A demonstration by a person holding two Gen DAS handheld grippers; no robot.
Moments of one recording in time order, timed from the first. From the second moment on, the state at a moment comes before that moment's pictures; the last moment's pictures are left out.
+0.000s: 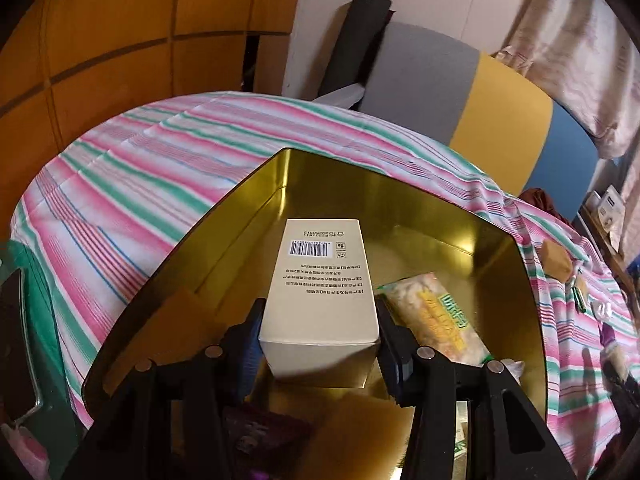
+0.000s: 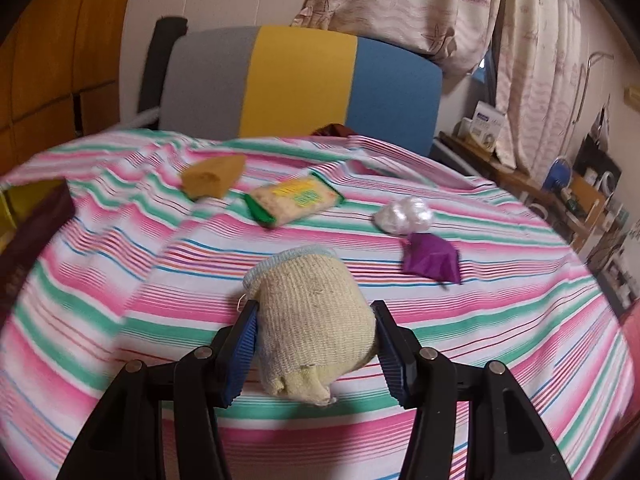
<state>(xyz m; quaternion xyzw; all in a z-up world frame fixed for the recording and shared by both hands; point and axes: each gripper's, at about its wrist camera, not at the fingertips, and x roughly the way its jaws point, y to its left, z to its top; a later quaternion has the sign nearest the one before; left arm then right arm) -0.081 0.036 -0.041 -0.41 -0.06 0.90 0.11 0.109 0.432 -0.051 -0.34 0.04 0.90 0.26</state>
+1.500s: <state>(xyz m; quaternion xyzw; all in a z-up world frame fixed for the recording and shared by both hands) -0.031 -0.027 -0.013 -0.36 -0.17 0.92 0.04 0.060 0.190 -0.022 -0.37 0.07 0.93 -0.03</state>
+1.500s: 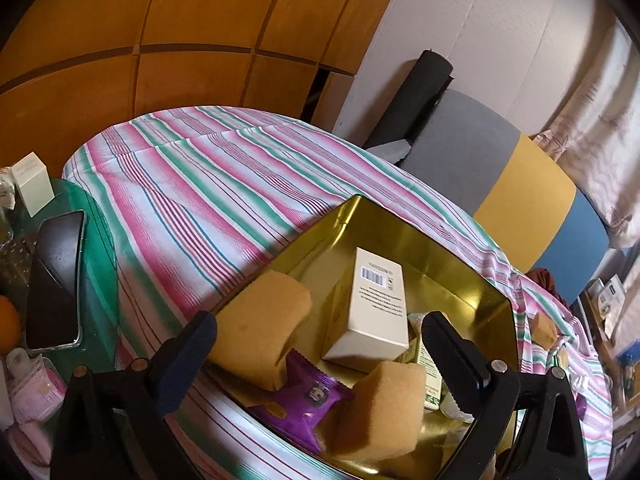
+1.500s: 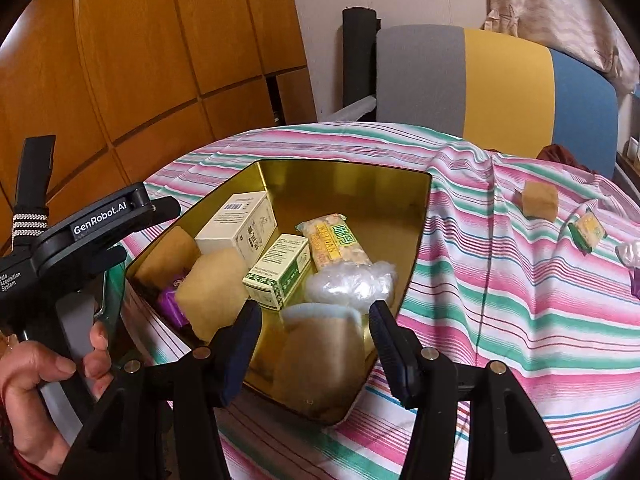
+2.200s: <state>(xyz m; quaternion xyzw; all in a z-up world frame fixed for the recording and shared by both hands) 0.001 0.053 -0.003 -0.36 -0.09 0.91 0.17 0.093 0.304 -0.030 -0.36 0.13 0.92 0.11</state>
